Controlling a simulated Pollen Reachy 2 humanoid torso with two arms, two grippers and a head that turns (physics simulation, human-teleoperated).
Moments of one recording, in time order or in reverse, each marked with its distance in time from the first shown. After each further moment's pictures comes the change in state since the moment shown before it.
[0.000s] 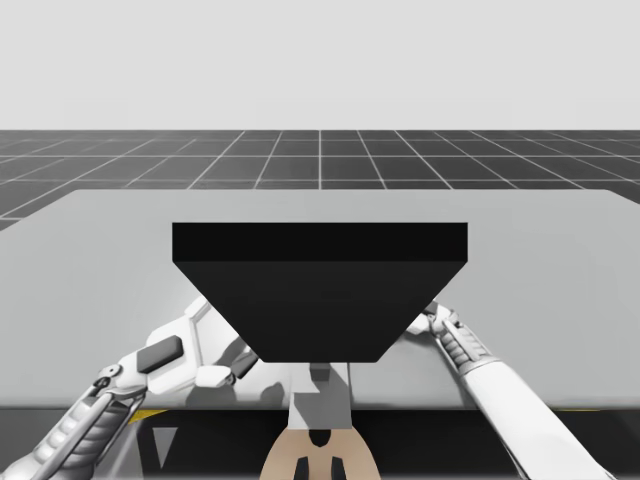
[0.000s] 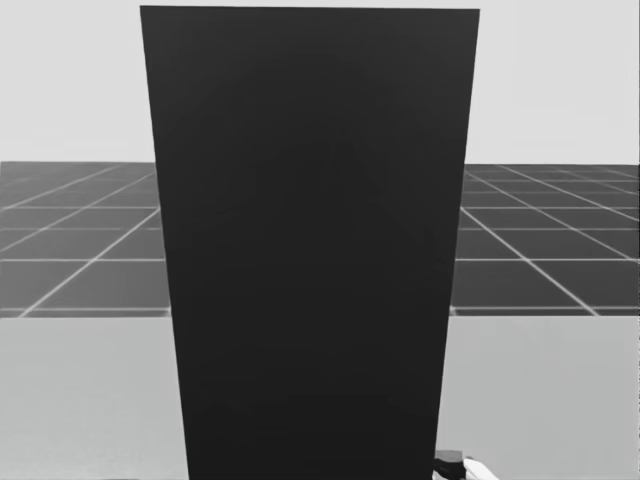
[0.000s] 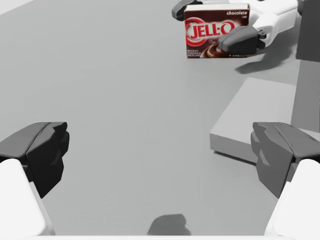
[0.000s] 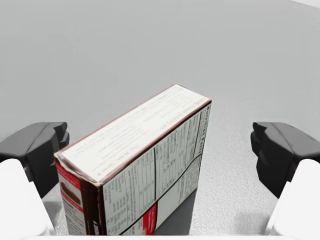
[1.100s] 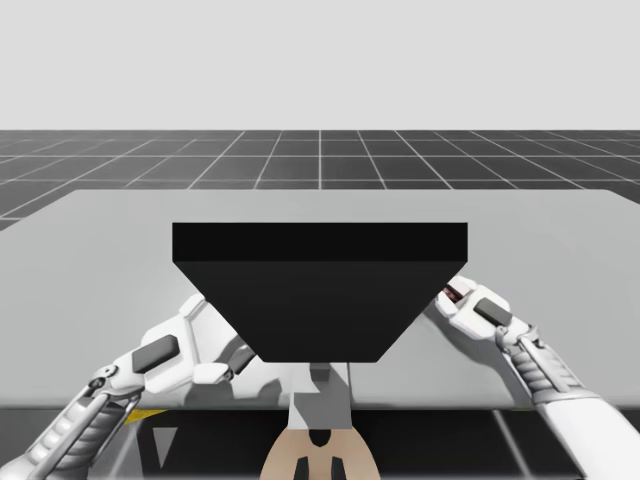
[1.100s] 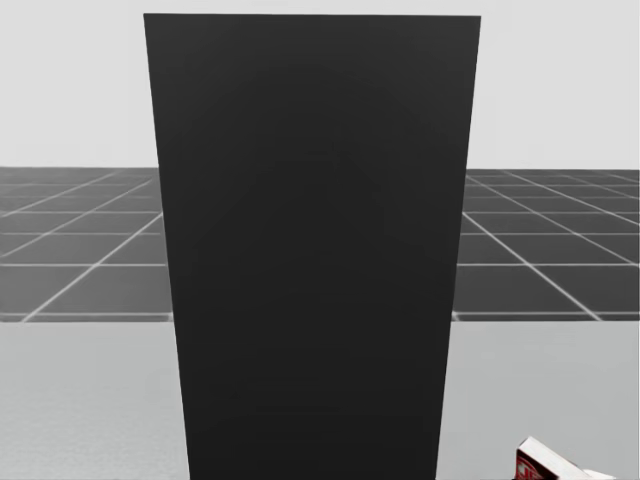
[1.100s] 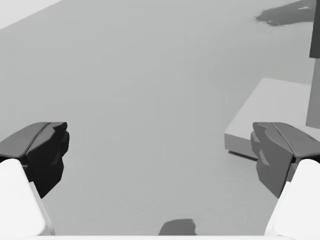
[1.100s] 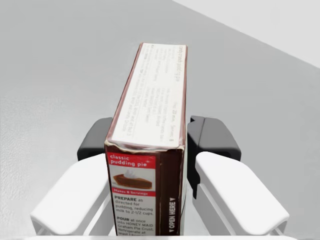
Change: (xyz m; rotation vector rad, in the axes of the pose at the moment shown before) left arm 0.001 0.002 0.005 0.037 -0.009 -0.028; right arm 0.037 -0.020 0.100 -0.311 0.059 0.206
